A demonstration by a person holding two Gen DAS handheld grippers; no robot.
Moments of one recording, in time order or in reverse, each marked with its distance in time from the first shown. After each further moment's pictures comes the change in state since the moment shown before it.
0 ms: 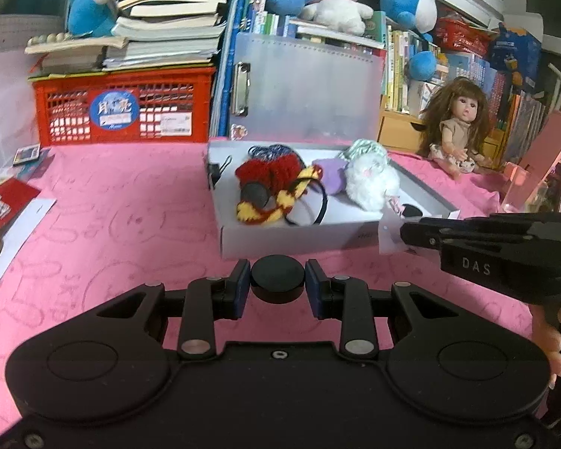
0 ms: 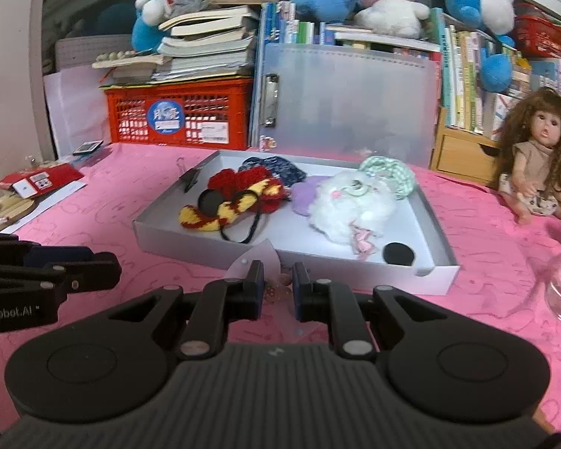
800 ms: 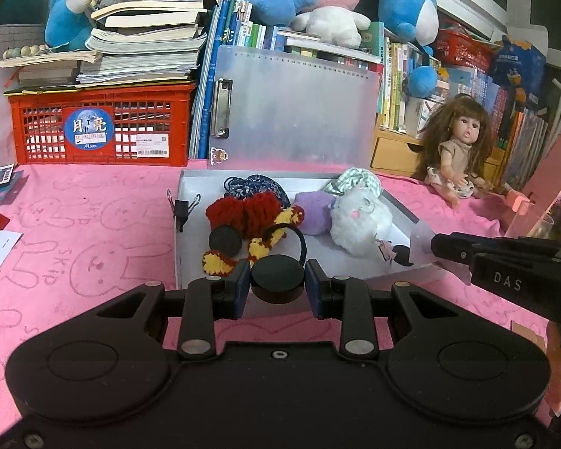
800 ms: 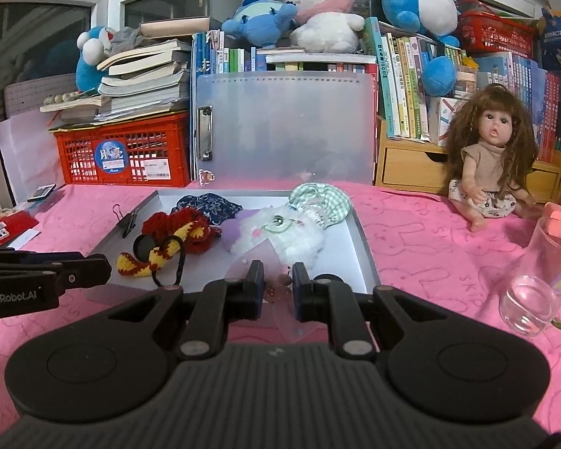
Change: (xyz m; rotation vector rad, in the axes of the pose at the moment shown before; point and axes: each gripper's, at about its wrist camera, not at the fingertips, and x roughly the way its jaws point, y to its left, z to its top) left arm 0.042 -0.021 0.042 -0.023 -0.020 -0.016; right arm 0.001 -0.047 0.020 0.097 -0.054 -0.097
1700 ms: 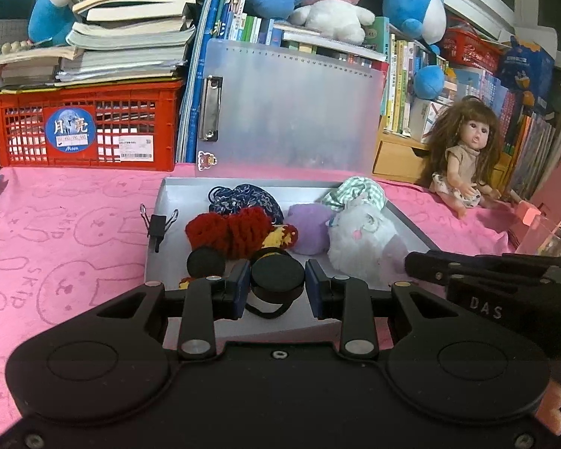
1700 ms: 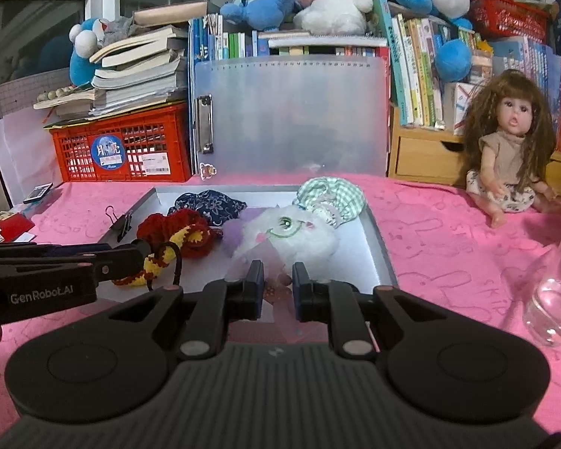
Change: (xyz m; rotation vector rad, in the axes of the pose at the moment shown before) left arm 0.046 -0.009 0.018 -0.018 0.010 -0.005; right arm 0.038 0.002 0.012 0.020 0.055 0.036
